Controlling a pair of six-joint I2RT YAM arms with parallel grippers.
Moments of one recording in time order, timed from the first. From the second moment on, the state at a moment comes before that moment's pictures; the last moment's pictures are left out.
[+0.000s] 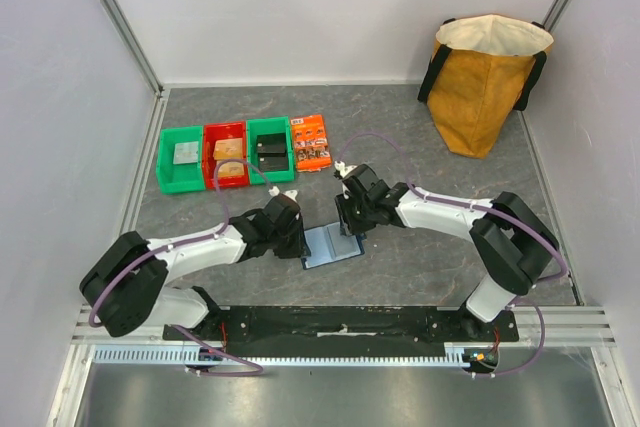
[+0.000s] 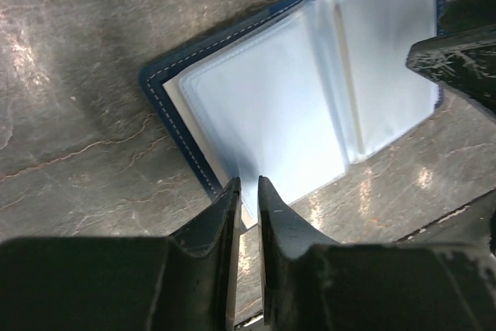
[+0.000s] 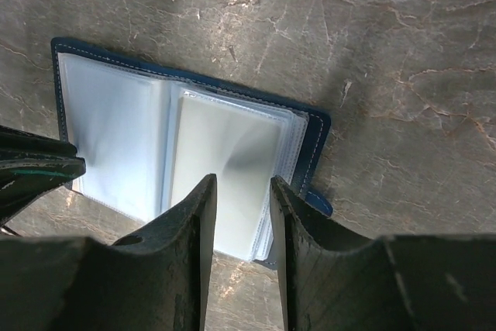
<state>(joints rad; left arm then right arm) -0.78 1.32 0.56 -0.20 0.06 -0.77 0.79 1.65 0.95 -0.30 -0.08 0.39</state>
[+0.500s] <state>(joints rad) -0.79 1.34 0.57 -0.22 0.05 -0.77 0.80 1.67 0.95 -0.29 -0.08 0.39</state>
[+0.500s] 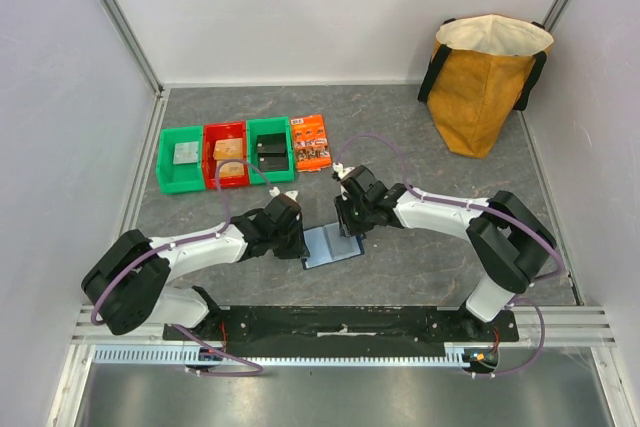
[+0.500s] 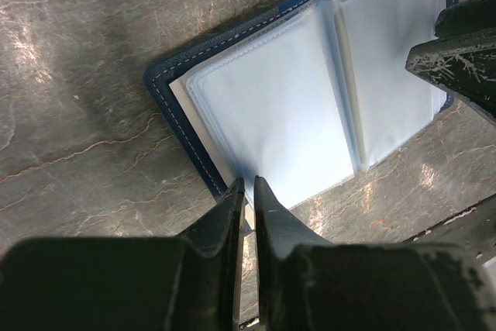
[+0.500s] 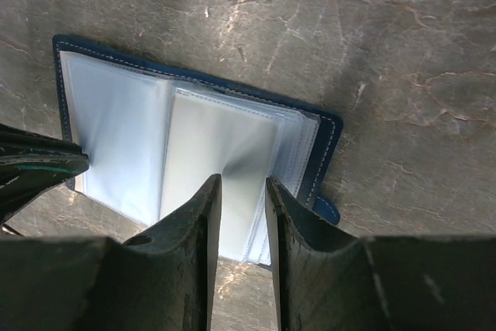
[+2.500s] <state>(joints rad) -0.78 1.30 0.56 -0.21 -0.09 -0.83 0.83 1.74 1.07 -0.32 -0.06 0.37</state>
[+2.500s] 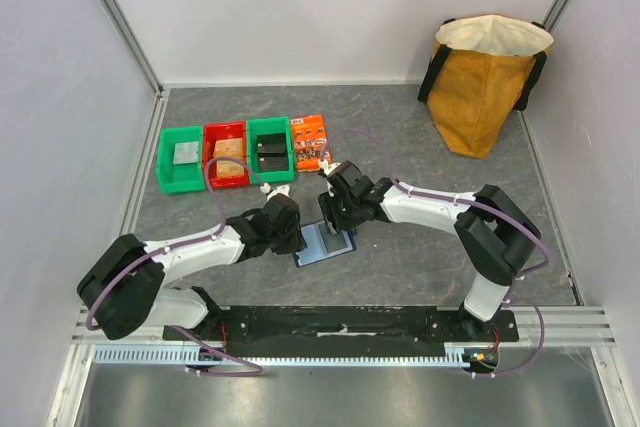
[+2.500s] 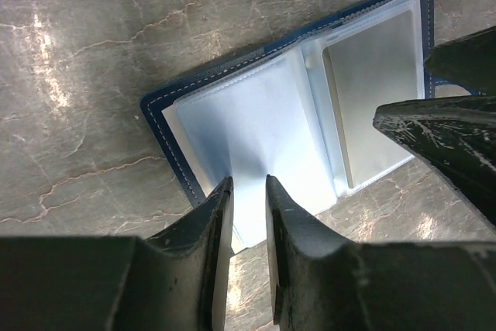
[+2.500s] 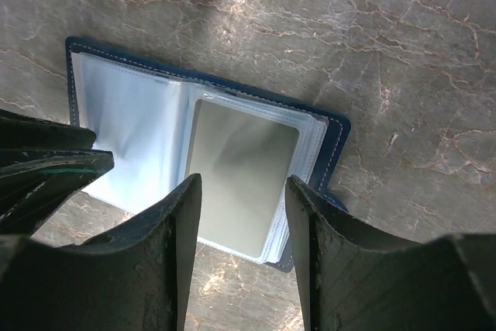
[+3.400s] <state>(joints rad) -0.78 1.33 0.56 -0.19 -0.02 -0.82 0.83 1.76 1.07 -0.33 -0.06 0.37</state>
